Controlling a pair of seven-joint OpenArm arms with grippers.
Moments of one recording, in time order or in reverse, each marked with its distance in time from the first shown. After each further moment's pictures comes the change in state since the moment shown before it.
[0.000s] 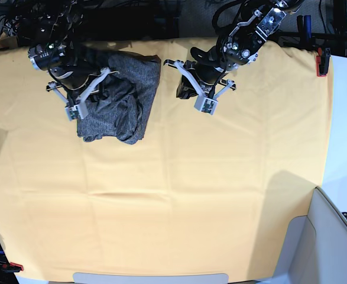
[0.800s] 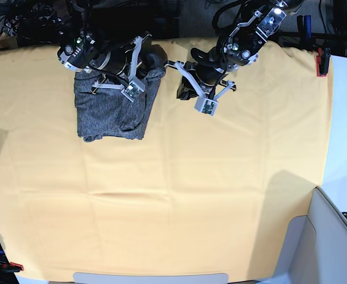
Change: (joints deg) left arm -0.2 0.0 -0.1 -0.1 0.0 0.0 0.0; right arm 0.3 14.4 -27.5 0.0 4.7 -0.2 0.0
